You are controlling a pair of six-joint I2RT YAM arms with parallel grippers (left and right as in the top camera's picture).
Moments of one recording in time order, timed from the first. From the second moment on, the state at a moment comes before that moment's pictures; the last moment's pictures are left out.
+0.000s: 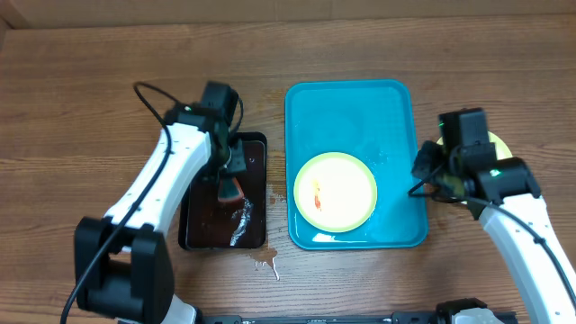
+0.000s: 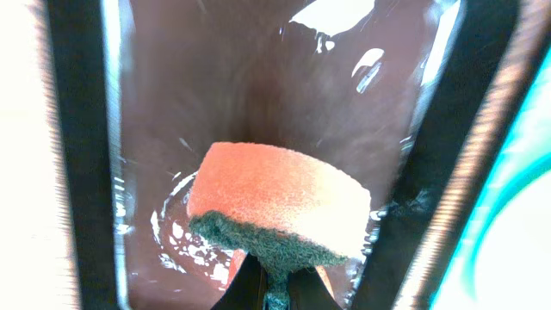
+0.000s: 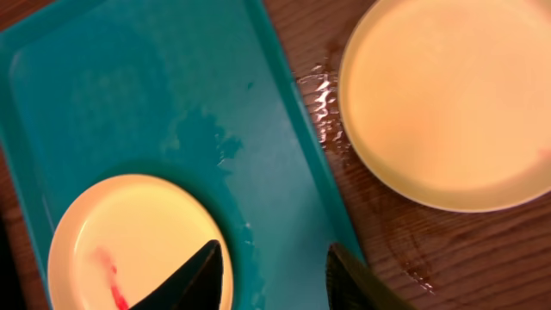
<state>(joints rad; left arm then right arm) -0.23 1.72 1.30 -1.07 -0.03 -0.41 0.16 1.25 1.04 -0.90 0.08 0.53</state>
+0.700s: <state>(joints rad) -0.23 1.70 1.42 -1.14 -0.07 -0.31 0.13 1.53 0.86 -0.62 -0.27 0.29</state>
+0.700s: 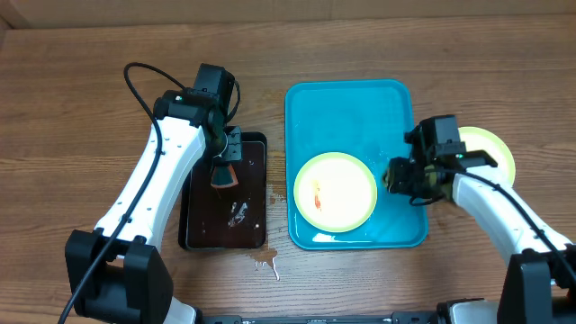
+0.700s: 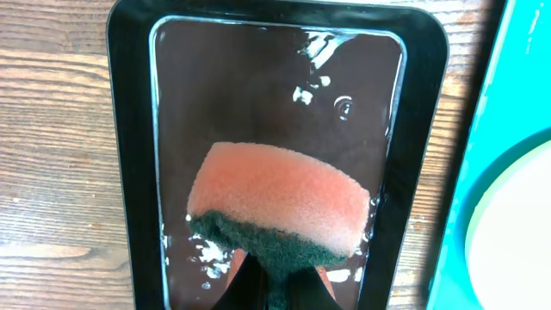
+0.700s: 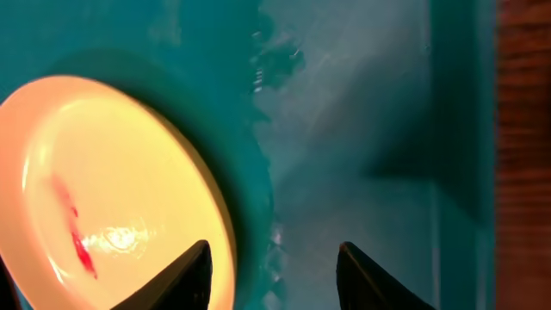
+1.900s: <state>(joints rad) -0.26 1.70 1.52 -1.23 -0.05 -0.31 0.30 1.60 0.75 -0.38 -0.16 0.39</state>
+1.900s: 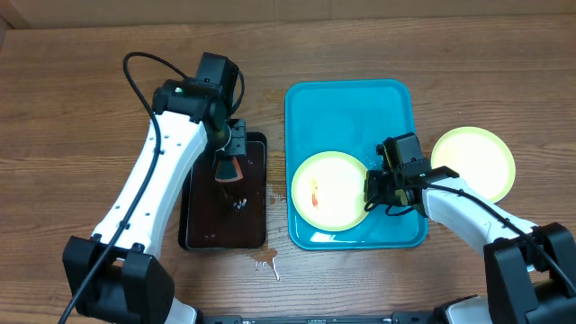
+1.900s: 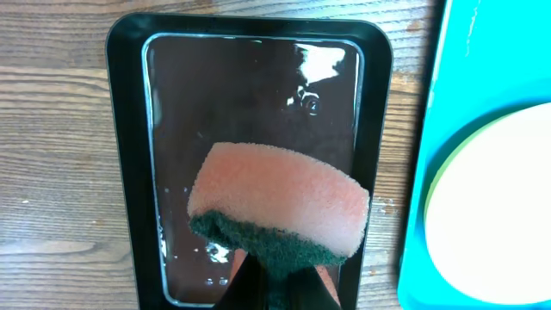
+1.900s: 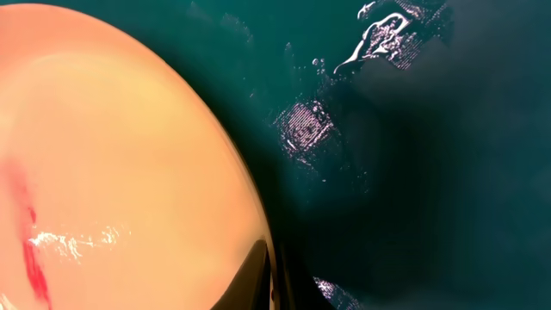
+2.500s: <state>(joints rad) -0.26 1.70 1.52 -1.22 -0.07 -0.31 0.30 1.60 0.75 -0.38 -0.17 0.39</state>
